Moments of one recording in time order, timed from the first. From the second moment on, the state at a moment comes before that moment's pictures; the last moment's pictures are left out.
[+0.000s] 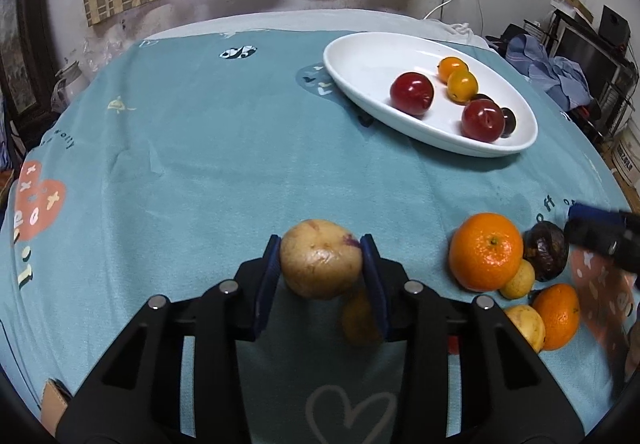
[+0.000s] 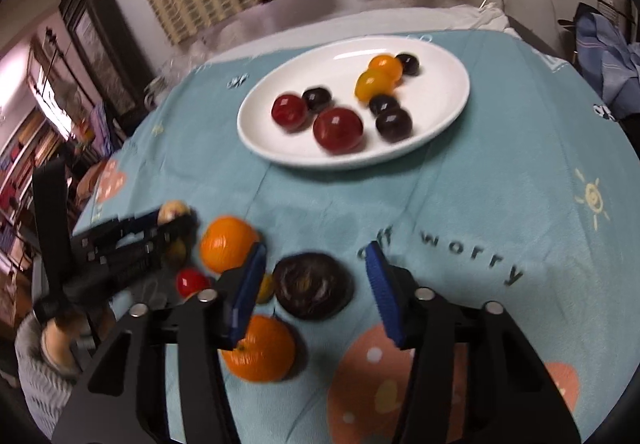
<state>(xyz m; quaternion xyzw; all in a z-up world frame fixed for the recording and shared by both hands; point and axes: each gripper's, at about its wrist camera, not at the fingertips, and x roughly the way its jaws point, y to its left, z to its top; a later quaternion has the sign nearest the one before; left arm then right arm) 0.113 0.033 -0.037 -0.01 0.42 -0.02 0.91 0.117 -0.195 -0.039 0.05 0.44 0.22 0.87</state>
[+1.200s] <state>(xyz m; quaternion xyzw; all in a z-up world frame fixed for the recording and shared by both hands) 0.114 0.021 -0.041 0.01 0.42 -0.03 0.91 0.122 -0.190 -0.056 0.11 0.45 0.26 0.84</state>
